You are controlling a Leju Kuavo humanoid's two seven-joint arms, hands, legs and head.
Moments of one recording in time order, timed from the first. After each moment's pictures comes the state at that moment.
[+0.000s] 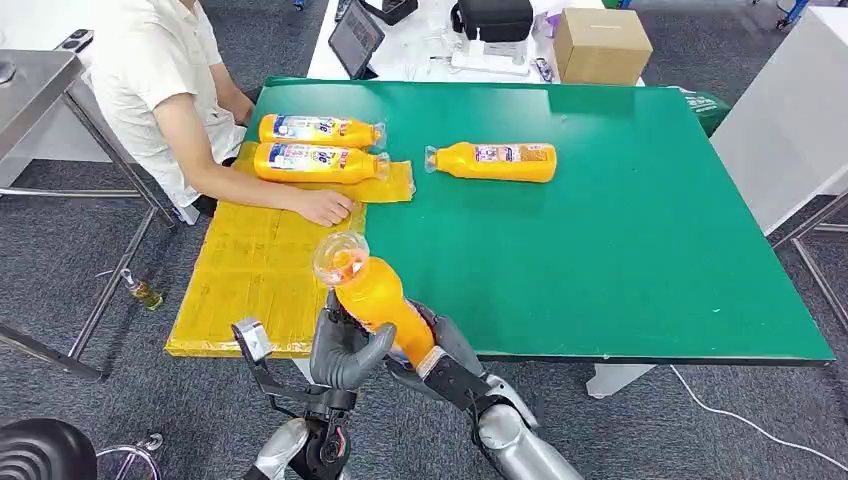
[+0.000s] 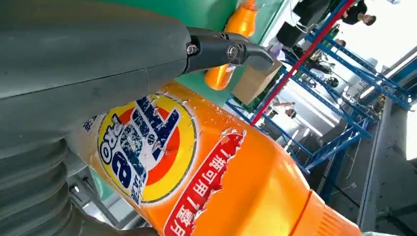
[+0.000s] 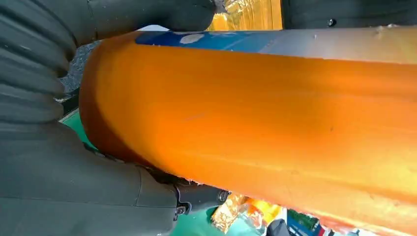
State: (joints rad) left arm -0.11 -0.19 -0.58 -1.31 0.66 0.09 -0.49; right arm -0.23 0.09 0.57 -0.97 0.30 -0.11 -0.66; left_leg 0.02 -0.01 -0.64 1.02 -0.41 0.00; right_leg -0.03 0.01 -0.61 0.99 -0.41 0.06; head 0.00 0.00
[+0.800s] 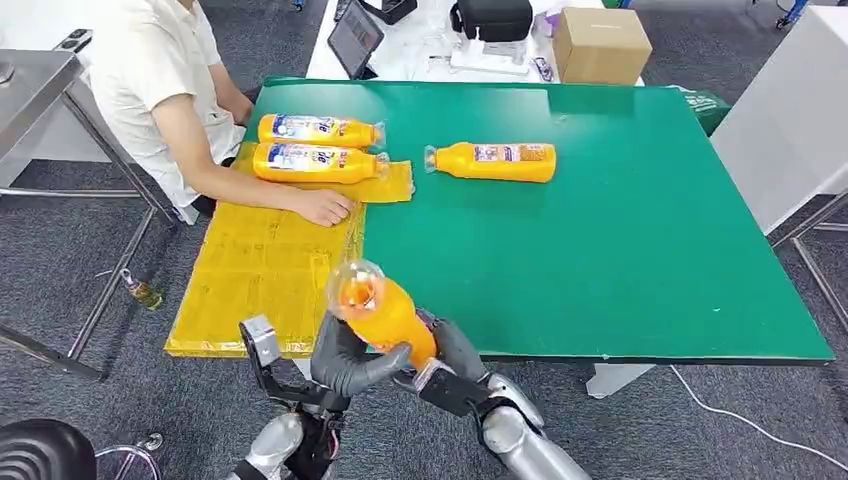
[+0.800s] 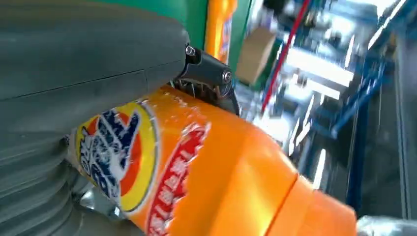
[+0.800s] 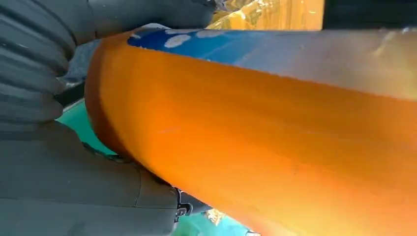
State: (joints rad) left arm -0.13 -0.15 -0.56 -1.30 0.45 -0.11 -0.46; right arm -0.23 0.04 0.60 -1.01 0.40 -0.16 -0.63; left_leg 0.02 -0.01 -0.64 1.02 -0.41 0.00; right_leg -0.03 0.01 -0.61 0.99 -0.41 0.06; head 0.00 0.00
